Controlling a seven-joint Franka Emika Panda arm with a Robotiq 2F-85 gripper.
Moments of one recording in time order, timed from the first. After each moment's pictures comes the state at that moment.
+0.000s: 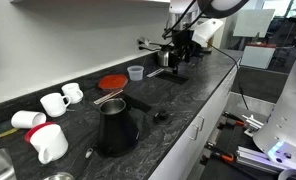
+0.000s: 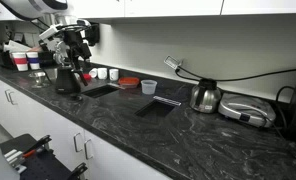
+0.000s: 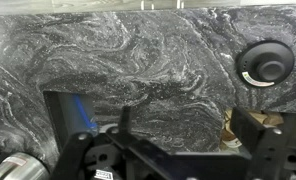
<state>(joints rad) 0.02 -0.48 0.36 -2.53 -0.14 2.09 0.40</state>
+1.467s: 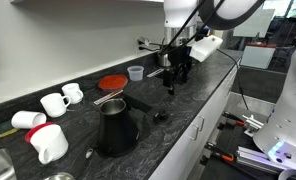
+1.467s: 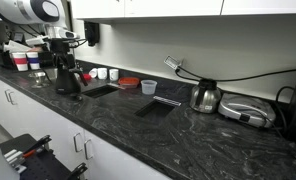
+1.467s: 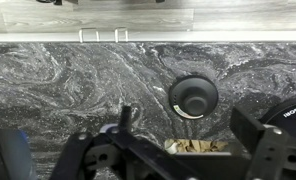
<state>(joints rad) 0.19 -0.40 0.35 -2.57 0.03 2.15 0.46</state>
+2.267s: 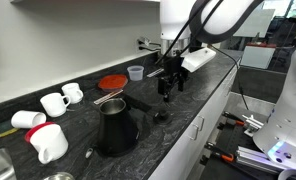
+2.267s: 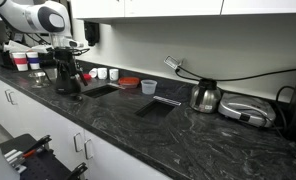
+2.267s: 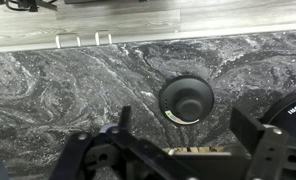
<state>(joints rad) 0.19 -0.30 0.33 -2.58 0.07 2.27 0.50</state>
